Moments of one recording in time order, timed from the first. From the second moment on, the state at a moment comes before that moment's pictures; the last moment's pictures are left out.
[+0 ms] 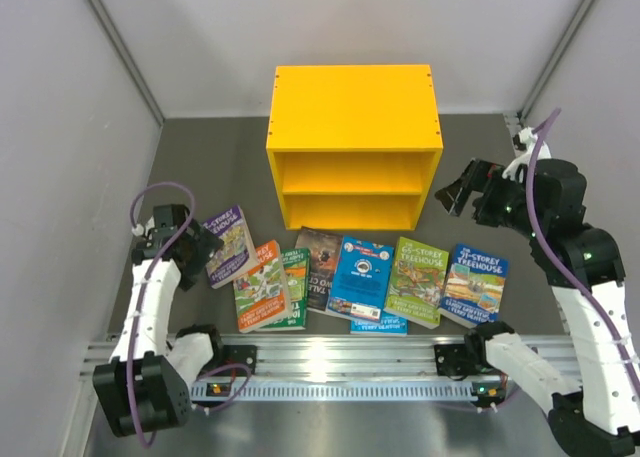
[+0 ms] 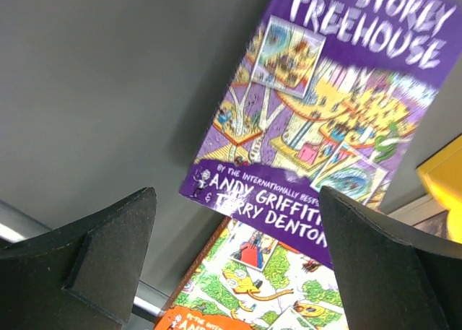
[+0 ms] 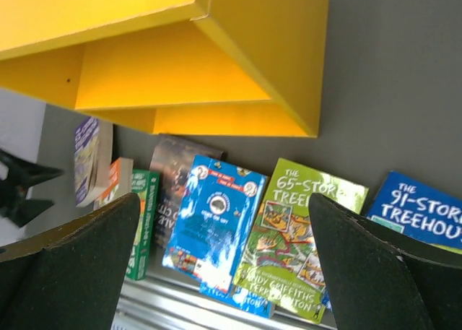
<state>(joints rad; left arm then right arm) 0.16 0.96 0.76 -0.86 -0.11 -0.78 0.24 0.85 1.32 -0.93 -0.09 0.45</state>
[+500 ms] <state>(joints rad) 0.17 1.03 0.56 -0.64 0.03 -0.84 0.24 0.88 1.32 -1.02 -0.20 0.44</state>
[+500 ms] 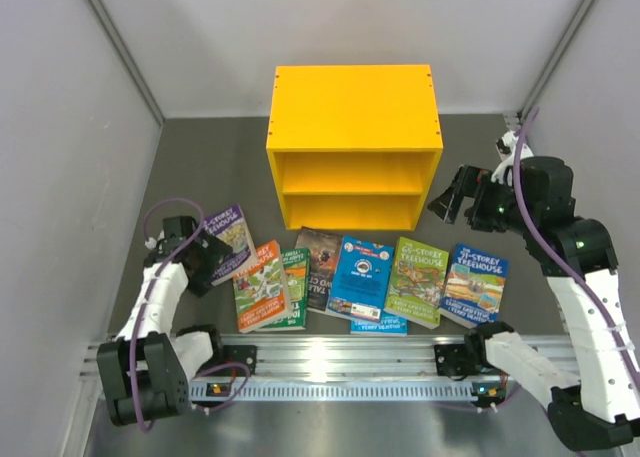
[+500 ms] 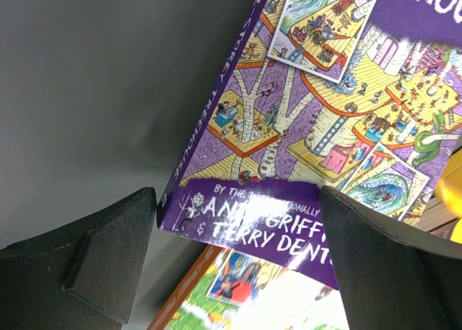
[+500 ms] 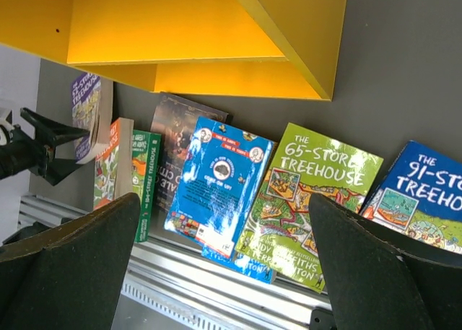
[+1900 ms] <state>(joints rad) 0.17 1.21 1.28 -0.50 0.14 -0.91 0.26 0.97 1.36 -1.04 -0.18 0.45</state>
